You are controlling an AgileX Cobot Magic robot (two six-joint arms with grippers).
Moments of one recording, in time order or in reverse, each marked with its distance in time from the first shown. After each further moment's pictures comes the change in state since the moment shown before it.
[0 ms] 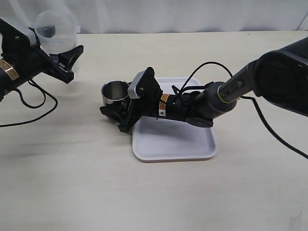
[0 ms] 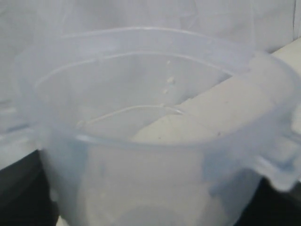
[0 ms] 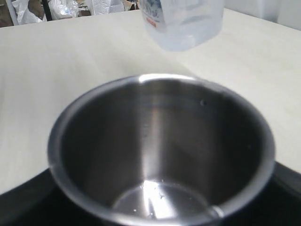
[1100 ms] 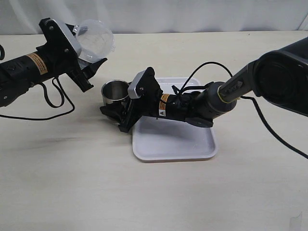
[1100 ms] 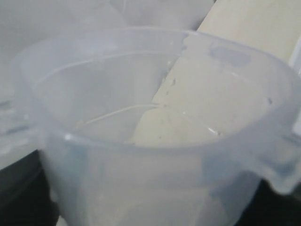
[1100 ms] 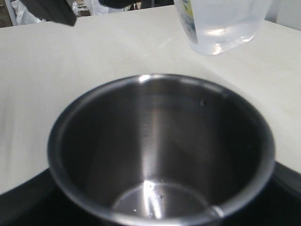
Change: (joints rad) left arm -0.144 0.000 -0.103 0.006 0.230 0.399; right arm 0.000 0.000 0.000 0.002 0.000 0.000
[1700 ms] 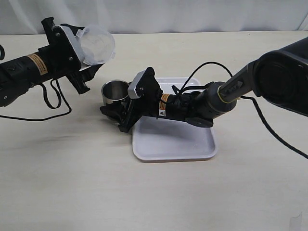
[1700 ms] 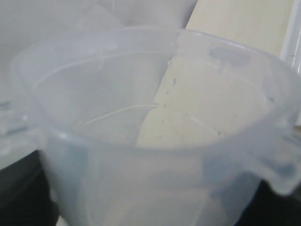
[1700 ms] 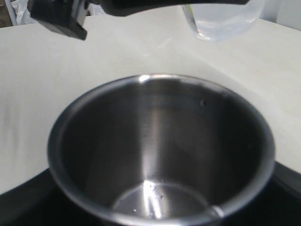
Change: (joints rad) left arm 0.000 0.000 0.000 0.000 0.022 0.167; right arm 0.000 0.000 0.000 0.000 0.000 0.000
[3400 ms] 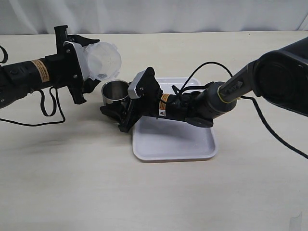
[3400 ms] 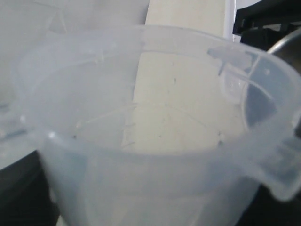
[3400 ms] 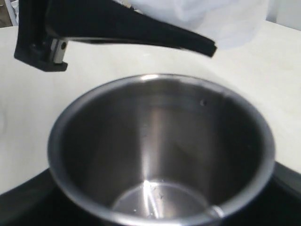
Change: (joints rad) left arm -0.002 0.000 0.004 0.160 0.046 0.116; right arm 0.000 0.000 0.000 0.002 0.000 0.000
